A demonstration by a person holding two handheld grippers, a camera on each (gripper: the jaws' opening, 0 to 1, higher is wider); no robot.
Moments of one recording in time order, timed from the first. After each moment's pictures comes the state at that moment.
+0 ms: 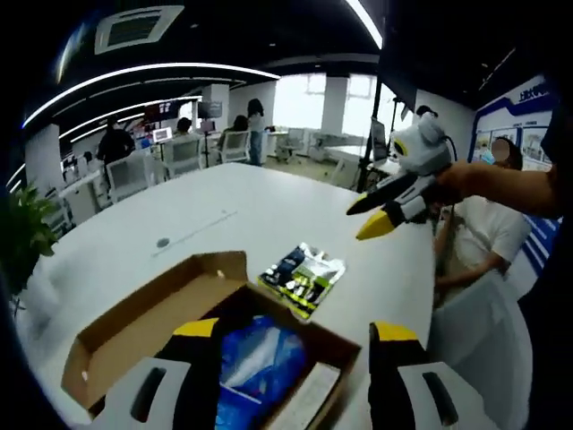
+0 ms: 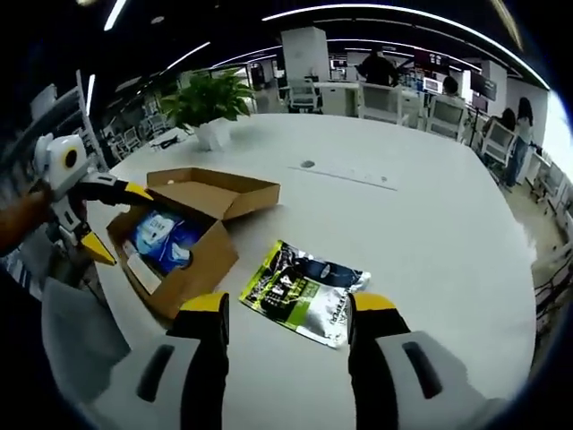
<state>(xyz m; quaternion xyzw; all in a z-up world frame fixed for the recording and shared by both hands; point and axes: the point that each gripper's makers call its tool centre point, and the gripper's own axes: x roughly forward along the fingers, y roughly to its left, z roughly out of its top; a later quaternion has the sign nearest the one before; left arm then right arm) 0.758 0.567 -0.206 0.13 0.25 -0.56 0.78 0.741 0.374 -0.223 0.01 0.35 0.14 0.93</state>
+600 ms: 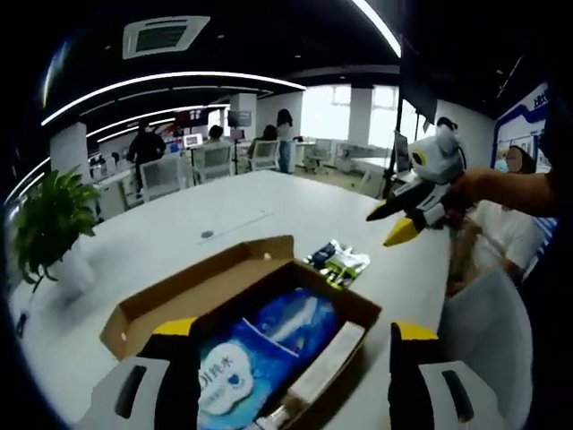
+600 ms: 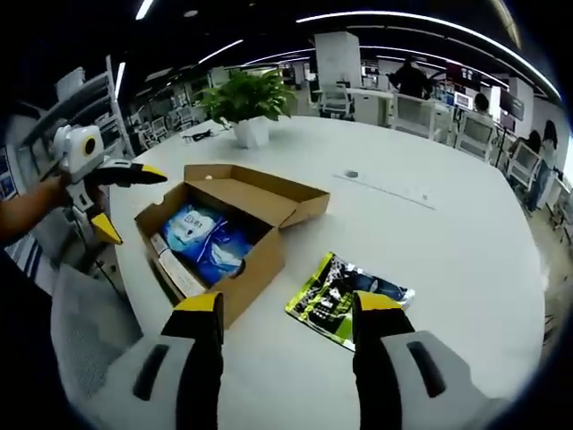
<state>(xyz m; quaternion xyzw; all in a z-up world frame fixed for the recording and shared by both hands) 0.761 0.642 -0.192 0.12 0.24 -0.50 0.82 0.739 0.443 -0.215 -0.01 0.33 0.21 0.92</state>
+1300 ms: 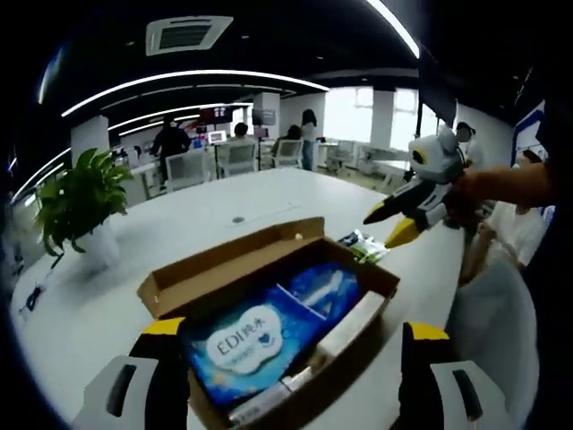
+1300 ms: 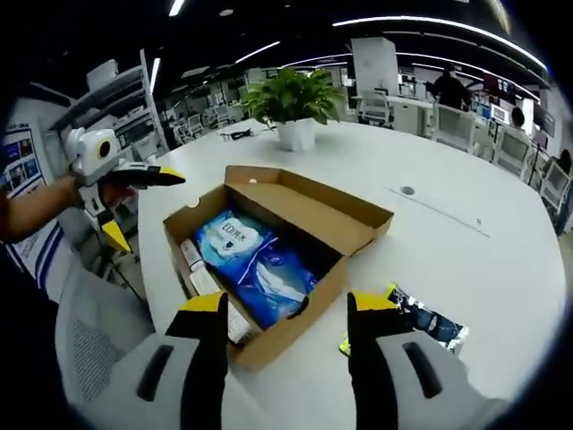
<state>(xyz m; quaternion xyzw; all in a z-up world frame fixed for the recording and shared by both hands) 0.761 0.701 -0.200 0.10 0.24 -0.46 0.85 0.765 0.524 -0.226 -0.02 0.31 0.31 0.90</state>
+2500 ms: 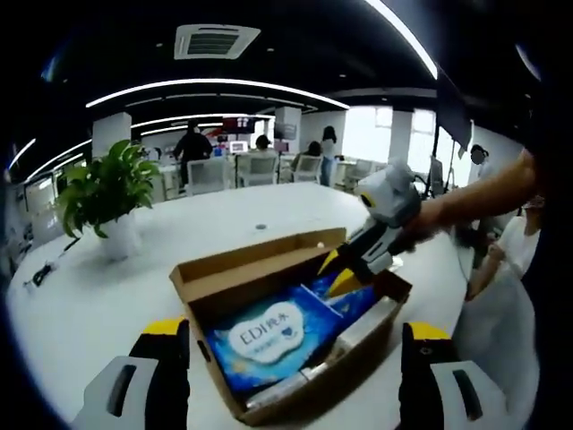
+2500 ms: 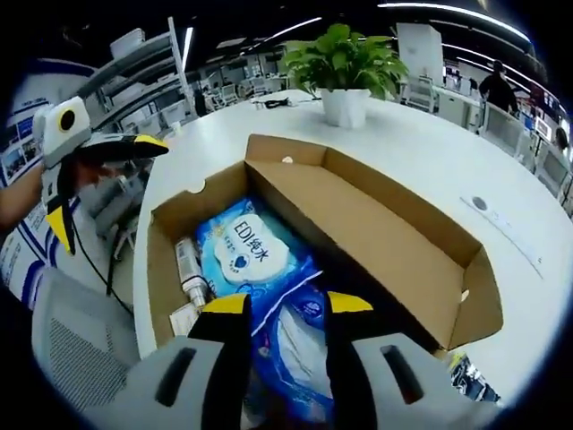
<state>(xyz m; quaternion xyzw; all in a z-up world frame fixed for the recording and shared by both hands) 0.770 0.734 -0.194 0.06 0.22 -0.43 0.88 0.830 0.616 -0.287 -0.06 0.36 0.37 0.85</state>
